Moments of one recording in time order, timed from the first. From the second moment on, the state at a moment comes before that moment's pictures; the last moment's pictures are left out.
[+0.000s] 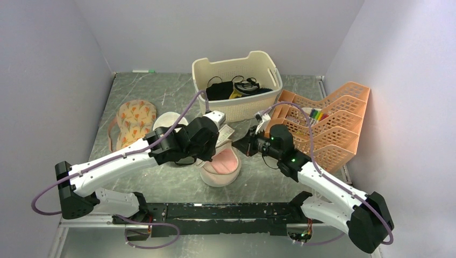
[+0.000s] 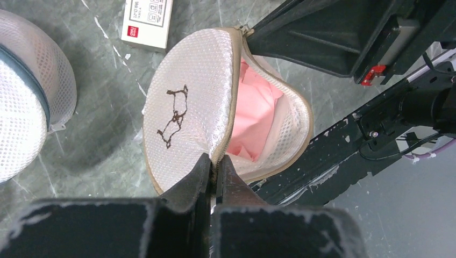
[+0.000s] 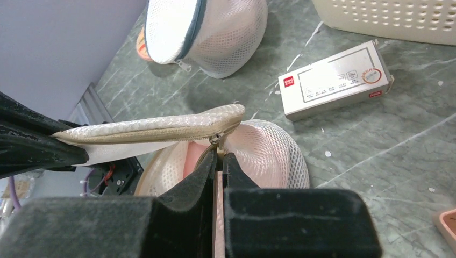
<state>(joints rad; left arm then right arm) -1.11 1.29 1.30 -0.84 -0.25 -0.53 0.65 0.97 0.53 0.14 -0.29 0.47</state>
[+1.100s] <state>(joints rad) -1.11 1.36 1.34 -0.90 -0.26 -0.53 0.60 0.91 0.43 0.39 -0.69 0.53</state>
